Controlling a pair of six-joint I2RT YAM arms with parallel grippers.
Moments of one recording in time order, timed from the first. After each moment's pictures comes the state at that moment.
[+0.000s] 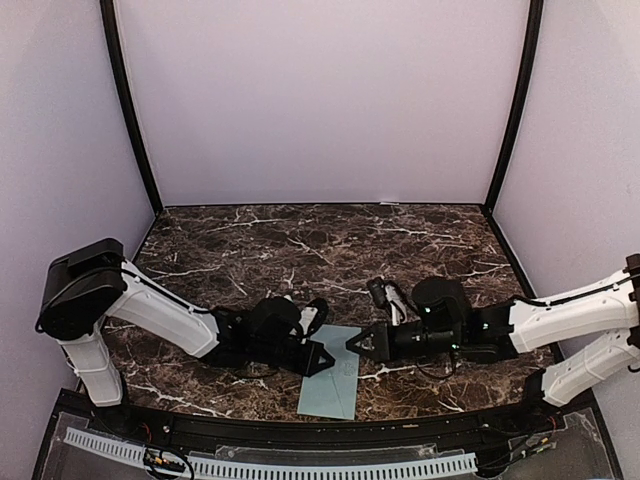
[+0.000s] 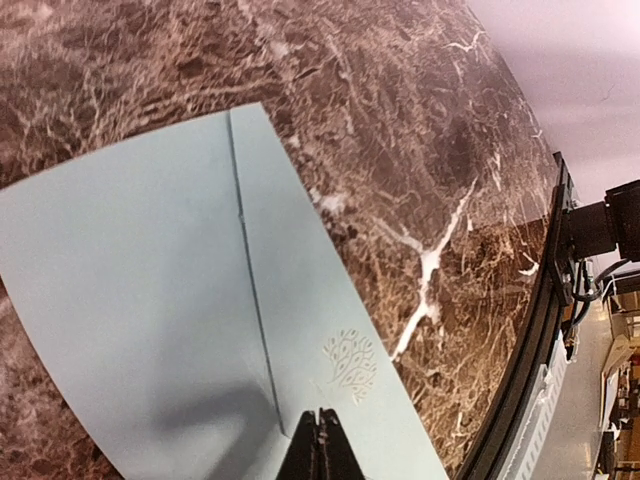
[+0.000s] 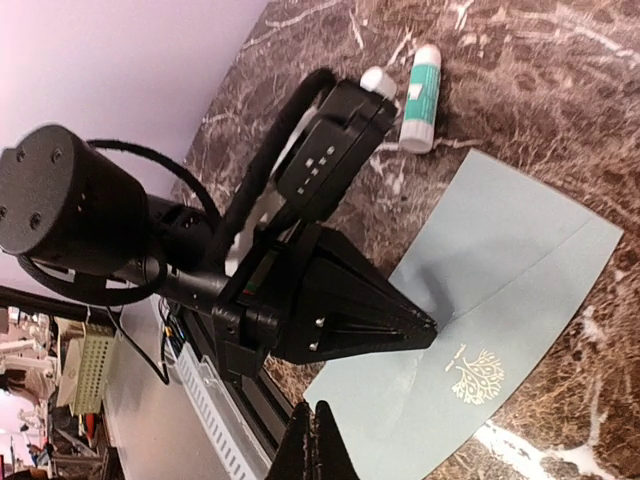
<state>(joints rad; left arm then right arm) -1.11 1.81 0.77 0.34 0.16 -0.72 1.13 1.31 0.57 0.21 -0.16 0.84</state>
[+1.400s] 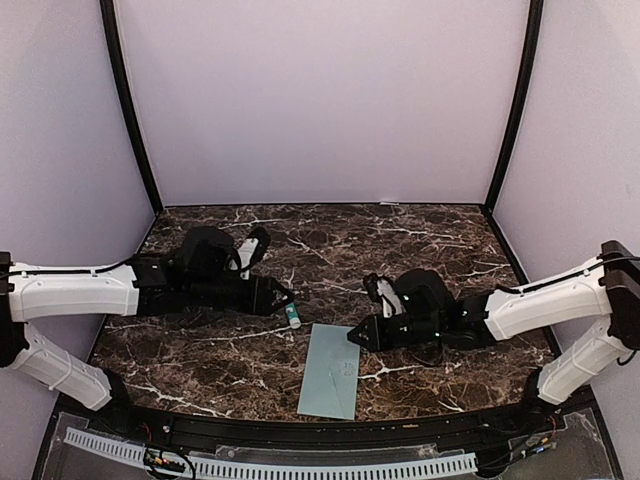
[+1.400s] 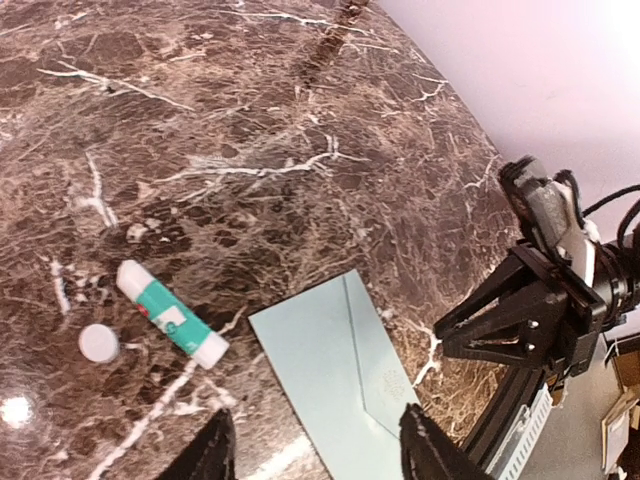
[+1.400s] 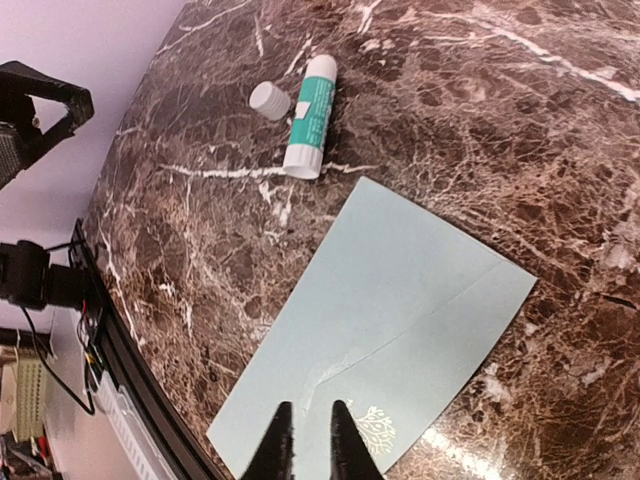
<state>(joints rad) -0.88 1.31 0.80 -0.10 0.13 -0.55 1.03 1.45 0.64 0.15 -0.13 0.73</state>
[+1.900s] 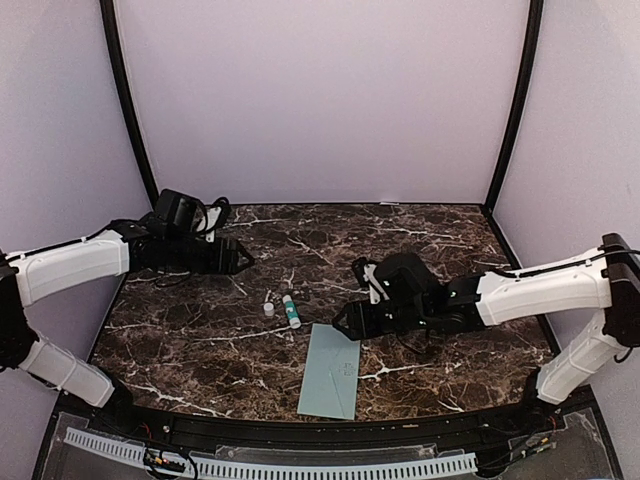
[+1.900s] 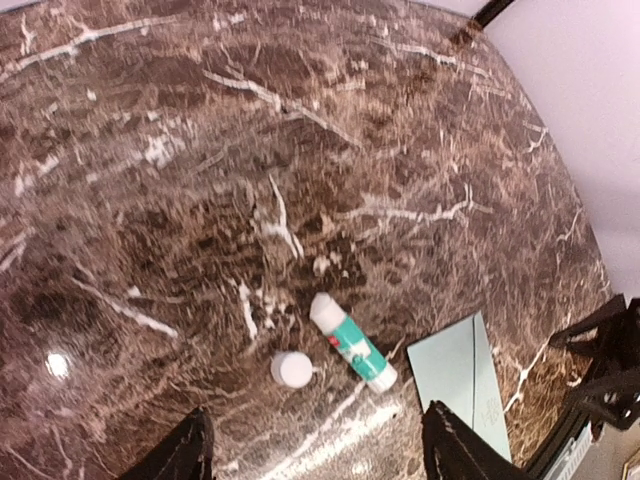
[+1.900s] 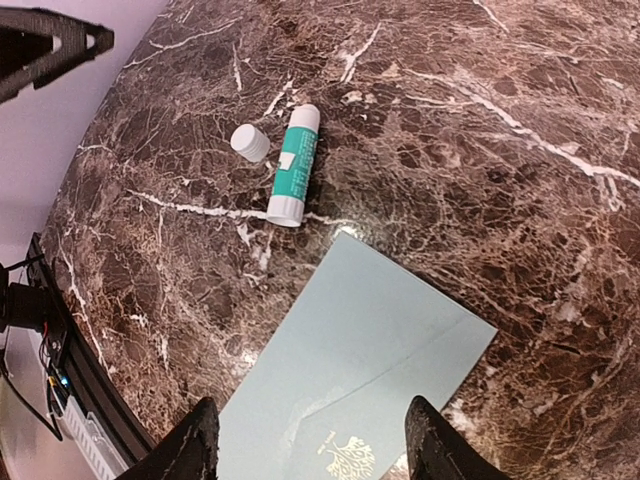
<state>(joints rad) -0.51 1.35 0.93 -0.35 0.25 -0.36 1.06 1.47 0.82 -0.07 0.03 0.66</state>
